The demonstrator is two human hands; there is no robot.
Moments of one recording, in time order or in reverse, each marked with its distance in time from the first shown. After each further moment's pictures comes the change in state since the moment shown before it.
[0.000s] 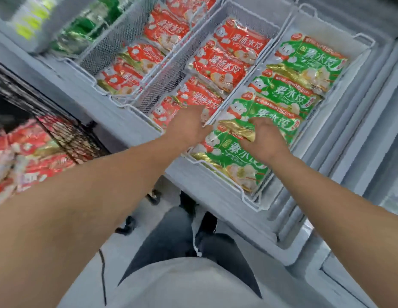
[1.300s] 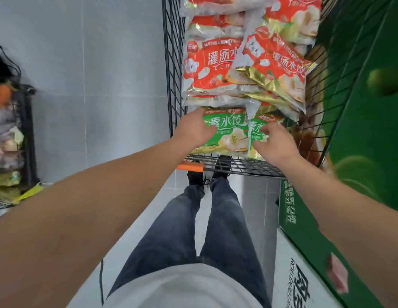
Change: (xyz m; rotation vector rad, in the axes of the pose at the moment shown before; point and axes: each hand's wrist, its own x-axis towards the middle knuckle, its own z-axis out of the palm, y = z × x) left_hand -0.393 -0.435 0.076 -0.729 0.147 -1.026; right_hand -0.075 -0.392 0.379 -0.383 -0.568 -0.394
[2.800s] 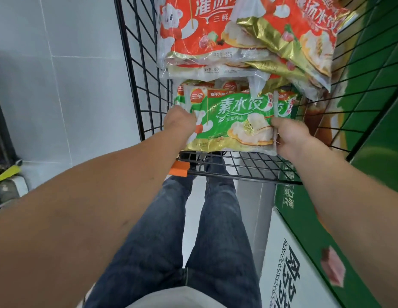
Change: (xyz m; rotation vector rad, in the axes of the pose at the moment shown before) left_hand 0.076 -0.041 0.082 -0.356 0.057 -0.546; right_hand 0.087 0.057 0.046 1.035 -0.020 0.703
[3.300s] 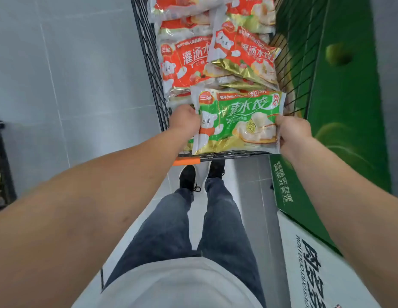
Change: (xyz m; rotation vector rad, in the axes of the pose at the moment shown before) left_hand -0.097 0.028 -0.072 0.010 -0.117 0.438; right_hand -0.131 0.008 -0.038 0.199 0.181 -0.267
